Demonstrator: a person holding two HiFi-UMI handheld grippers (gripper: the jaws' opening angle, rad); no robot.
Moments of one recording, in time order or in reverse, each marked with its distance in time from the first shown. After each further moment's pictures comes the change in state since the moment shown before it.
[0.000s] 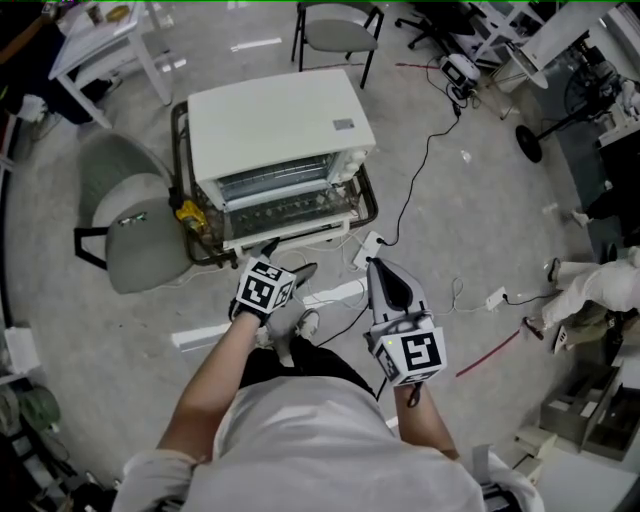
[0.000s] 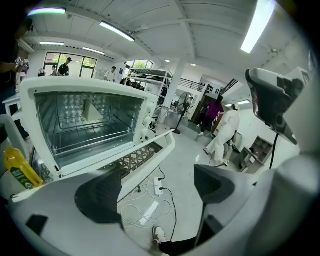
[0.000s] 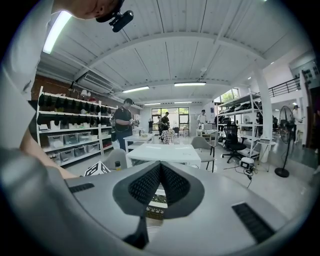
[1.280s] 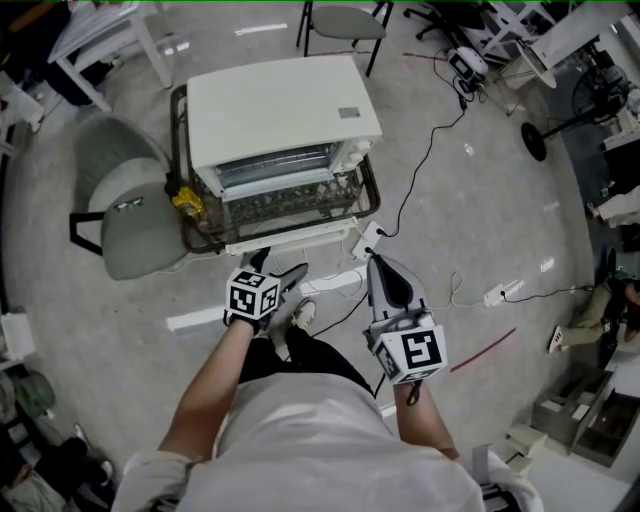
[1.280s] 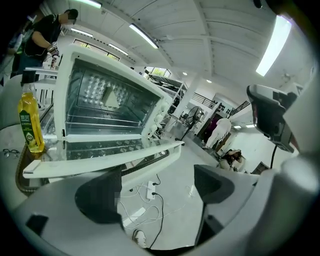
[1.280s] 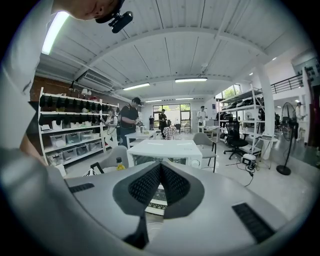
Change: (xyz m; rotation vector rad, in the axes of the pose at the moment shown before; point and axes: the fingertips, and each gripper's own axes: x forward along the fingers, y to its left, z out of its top) left arm -0.006 0.008 -0.042 -0.232 -0.111 0.007; right arm 0.005 -0.002 -0.012 0.012 0.037 0.028
